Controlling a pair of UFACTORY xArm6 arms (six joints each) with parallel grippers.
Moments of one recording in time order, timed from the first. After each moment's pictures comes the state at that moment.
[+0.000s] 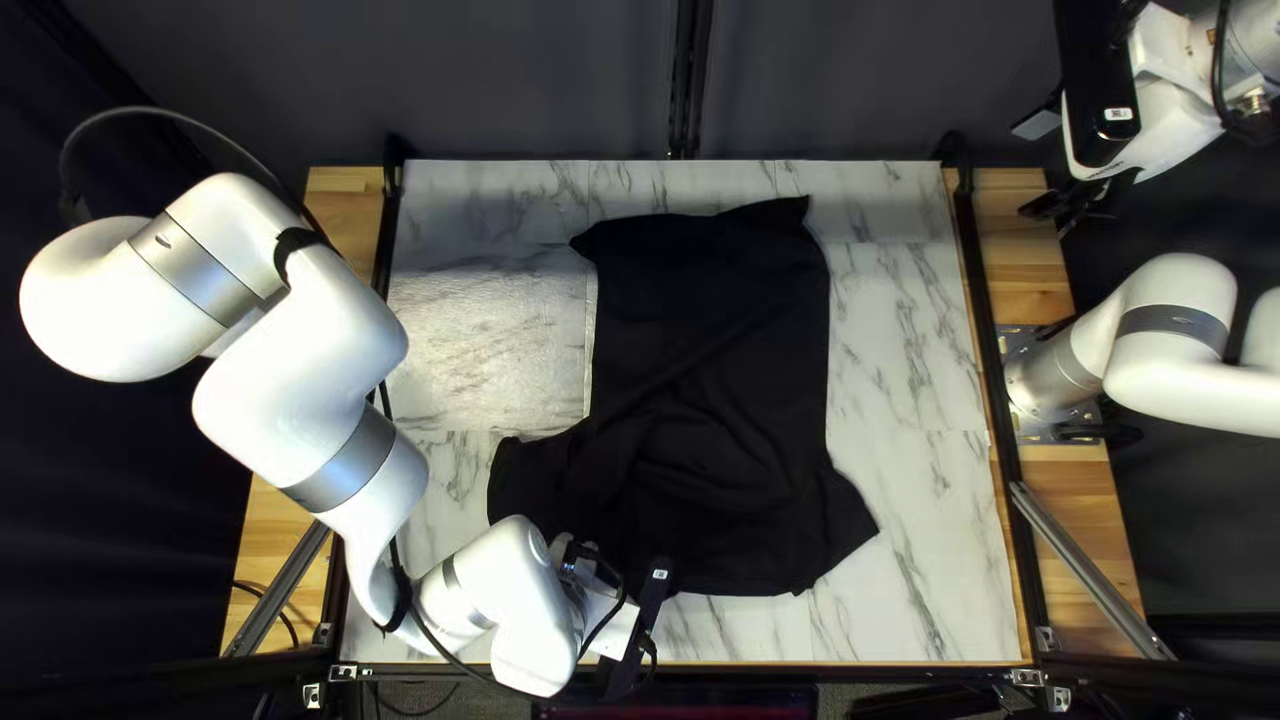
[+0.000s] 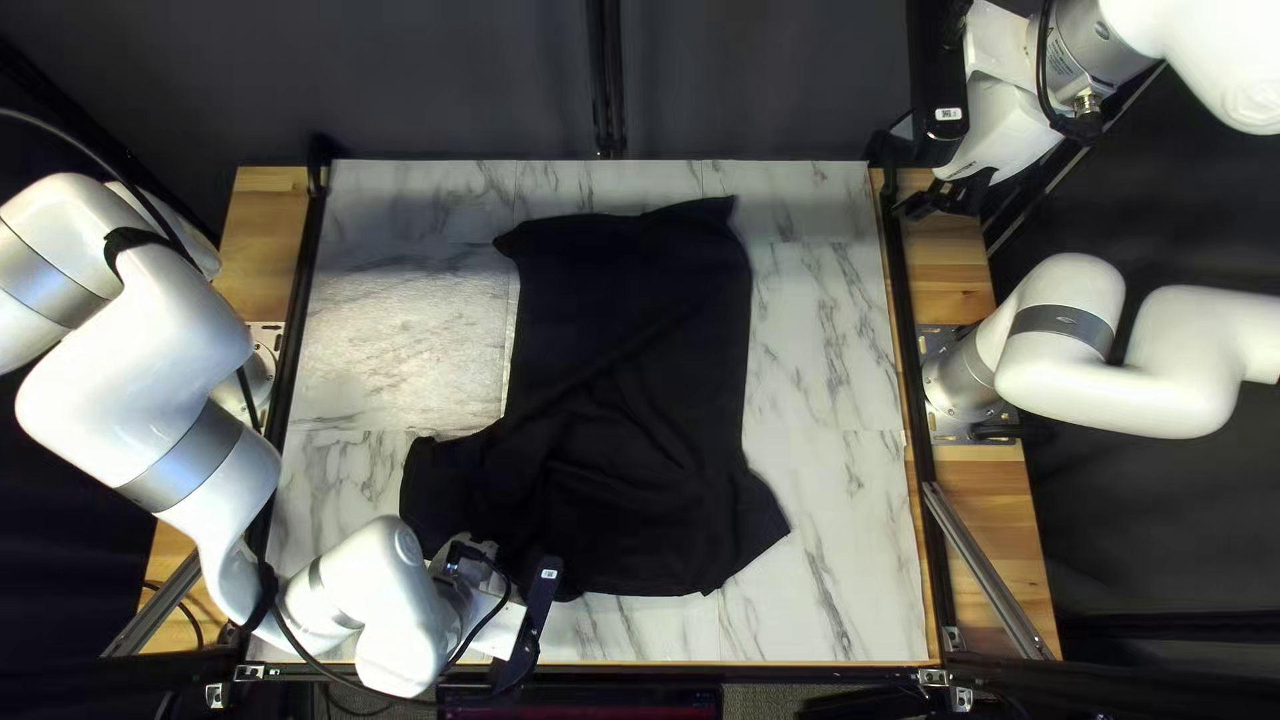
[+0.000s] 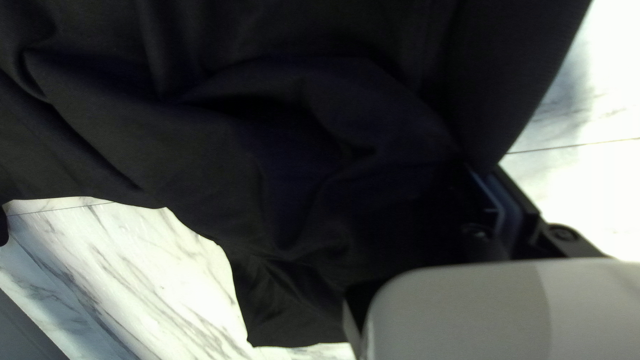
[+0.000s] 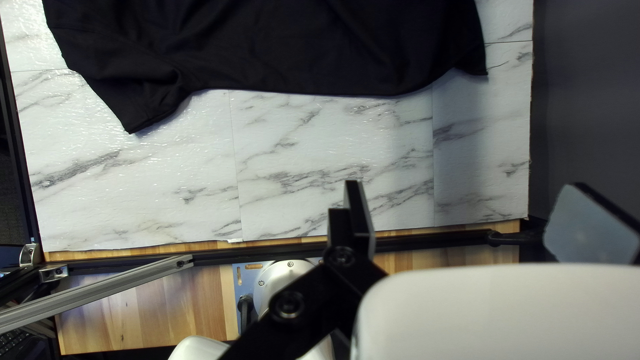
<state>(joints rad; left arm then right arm) -0.71 0.38 -1.16 0.36 1.02 -0.61 -0.45 -1.11 -0.76 0.08 1.53 -0.41</state>
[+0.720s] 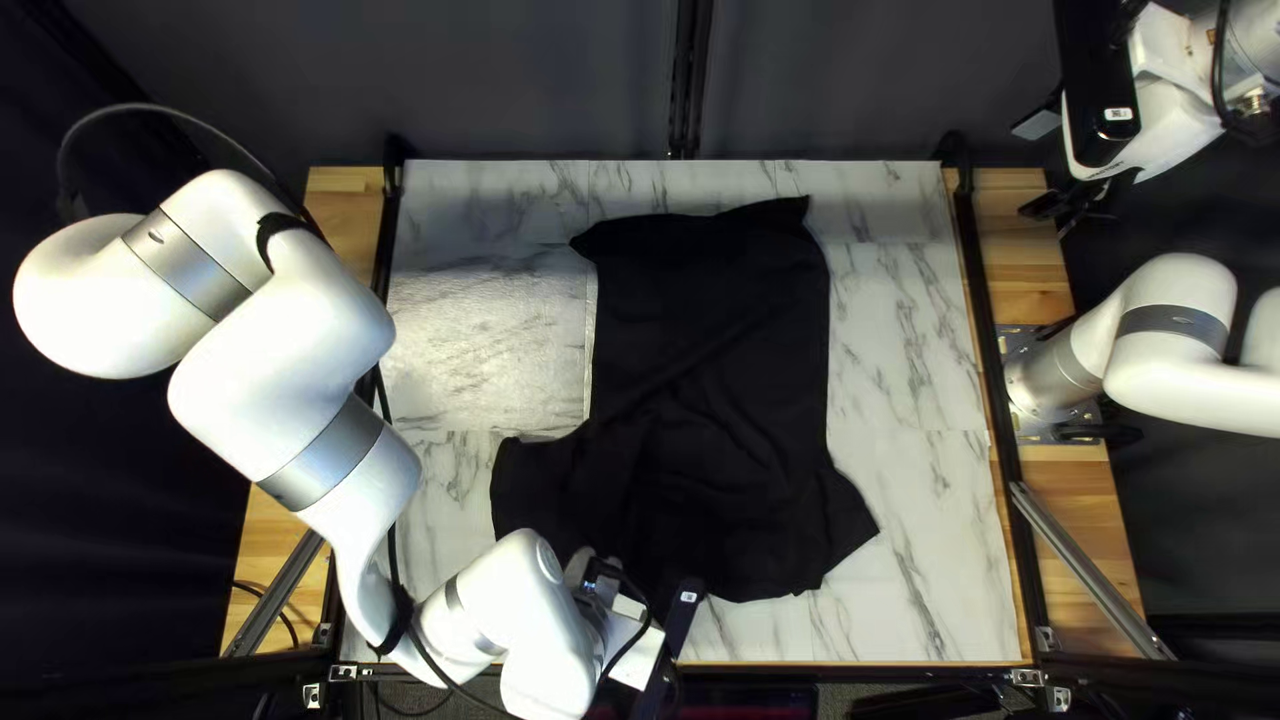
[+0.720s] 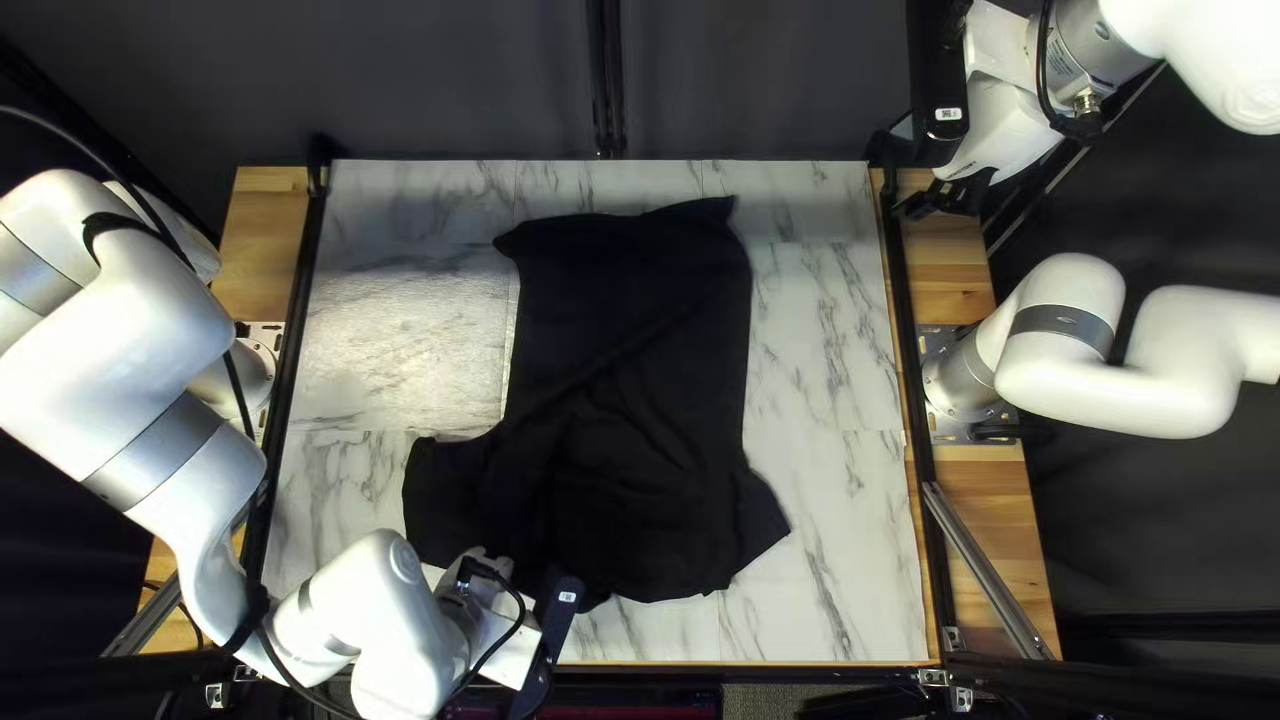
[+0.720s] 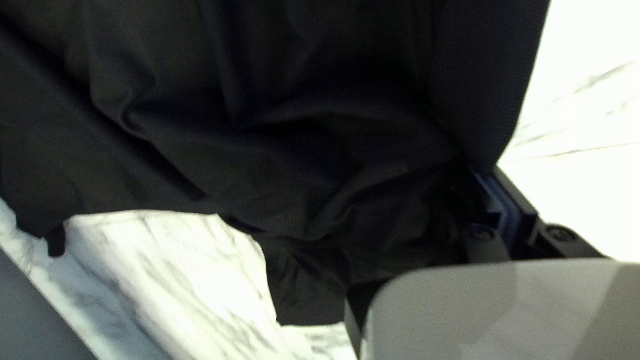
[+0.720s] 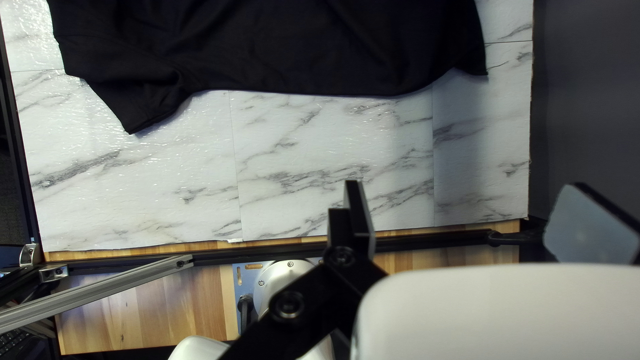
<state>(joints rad) -0.69 0.39 -1.28 0.34 0.99 -0.53 -0.45 -1.11 -0.76 0.08 1.53 -0.41</state>
